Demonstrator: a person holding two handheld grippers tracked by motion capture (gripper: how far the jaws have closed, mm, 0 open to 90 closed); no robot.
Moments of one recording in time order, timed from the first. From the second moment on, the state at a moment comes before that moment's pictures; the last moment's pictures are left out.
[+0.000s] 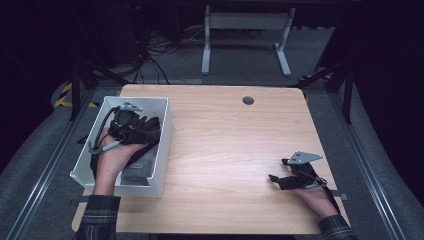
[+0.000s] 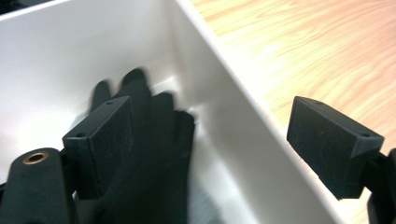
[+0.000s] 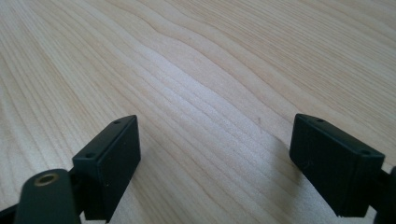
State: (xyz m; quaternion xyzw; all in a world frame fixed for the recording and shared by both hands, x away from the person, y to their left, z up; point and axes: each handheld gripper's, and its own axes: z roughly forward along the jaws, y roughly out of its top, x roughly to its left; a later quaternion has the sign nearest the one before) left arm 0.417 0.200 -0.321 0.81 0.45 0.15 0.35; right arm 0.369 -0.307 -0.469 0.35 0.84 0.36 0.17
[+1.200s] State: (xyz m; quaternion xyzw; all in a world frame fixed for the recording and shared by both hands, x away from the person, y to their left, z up) left arm 0.372 0.015 -0.431 0.89 0.28 0.09 0.36; right arm 0.369 -0.307 -0.469 0.35 0.85 0.36 0.17
